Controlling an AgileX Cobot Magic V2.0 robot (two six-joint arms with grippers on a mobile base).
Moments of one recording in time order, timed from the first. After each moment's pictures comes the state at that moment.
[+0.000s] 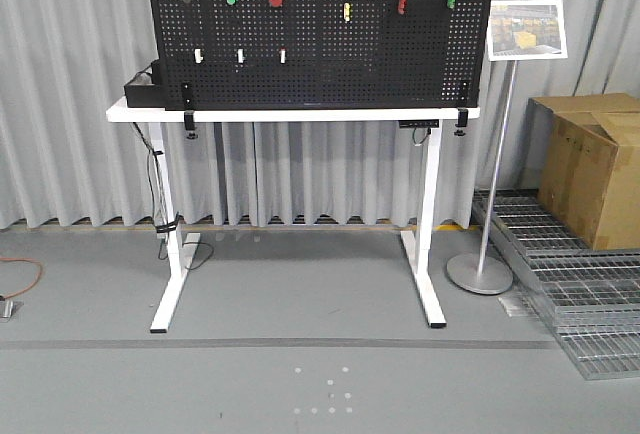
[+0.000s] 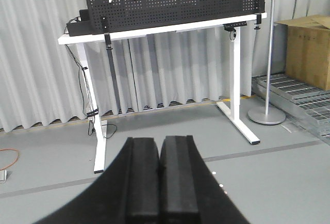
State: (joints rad) left arm -0.14 -0.01 0.03 -0.10 0.09 0.17; right arm -0.04 -0.01 0.03 -0.06 0.10 0.07
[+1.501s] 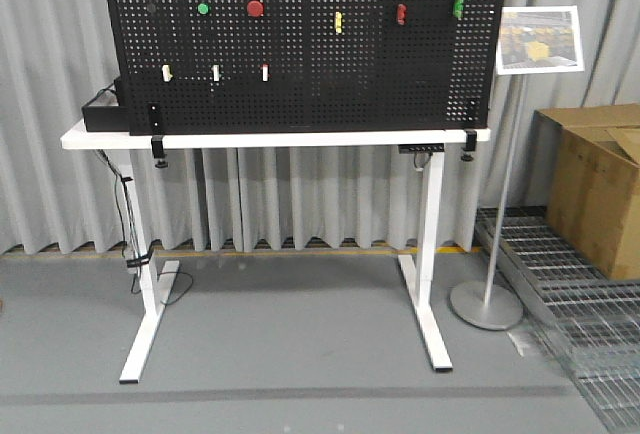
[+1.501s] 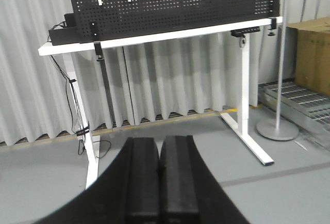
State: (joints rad) left arm -0.14 -0.01 0.03 -0.10 0.09 0.17; right arm -0.04 -0.01 0.03 -0.06 0.10 0.07
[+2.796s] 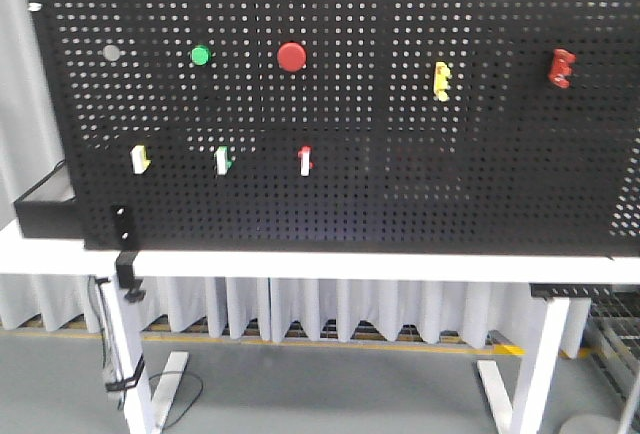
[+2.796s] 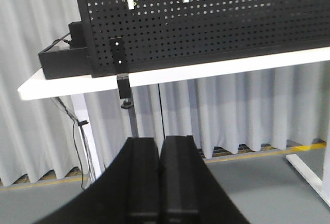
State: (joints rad) left arm -0.14 -0.01 0.03 -0.10 0.09 0.17; right arm -0.04 -0.01 0.03 -0.06 0.10 0.07
